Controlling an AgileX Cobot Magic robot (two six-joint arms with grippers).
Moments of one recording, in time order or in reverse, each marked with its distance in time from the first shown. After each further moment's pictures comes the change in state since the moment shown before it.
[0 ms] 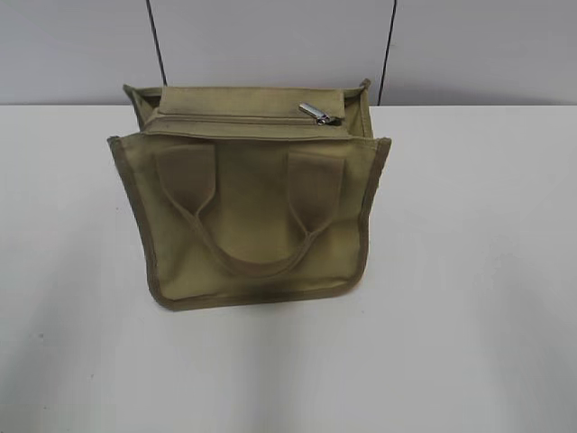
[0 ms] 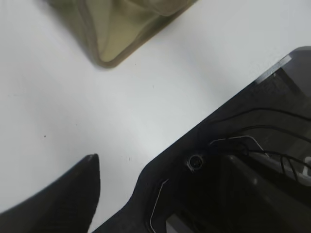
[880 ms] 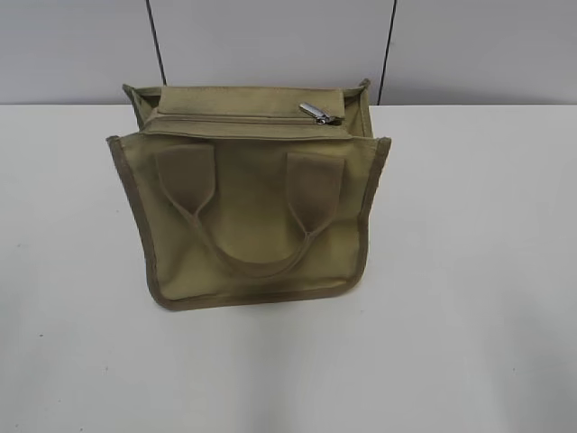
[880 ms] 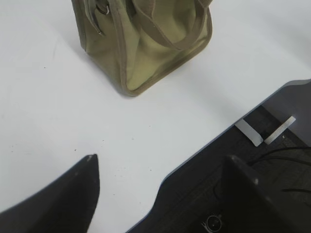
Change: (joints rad) left arm 0.000 -0.535 0.169 0.062 0.047 0.006; right arm 0.000 -0.076 0.266 0.005 -0.129 -0.002
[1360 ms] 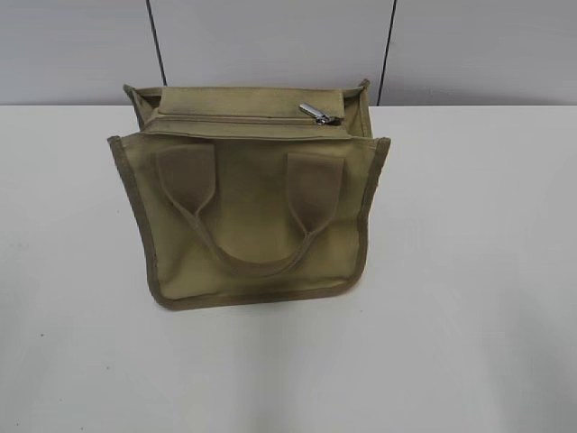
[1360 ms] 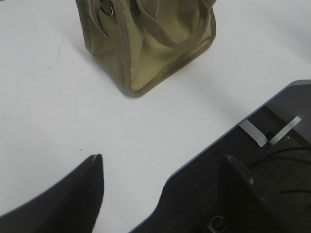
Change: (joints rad) left arm 0.007 0.000 0.000 0.019 0.000 0.001; right arm -0.002 0.000 0.000 0.001 0.000 0.000
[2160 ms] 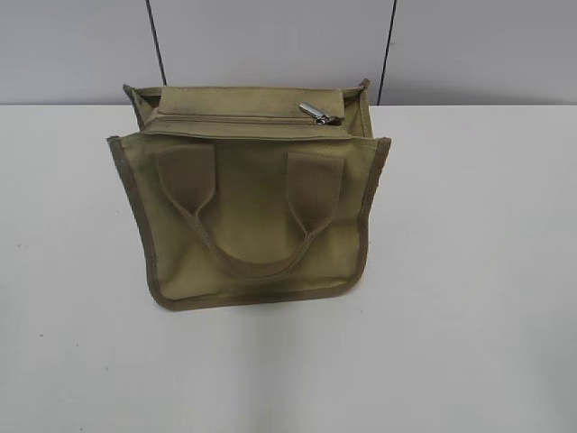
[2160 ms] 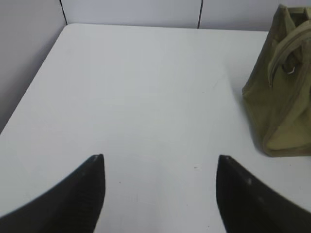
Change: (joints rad) left arm 0.690 -0.178 0.000 0.002 0.002 0.002; right arm -0.537 -0.420 0.003 0.046 0.001 -0.001
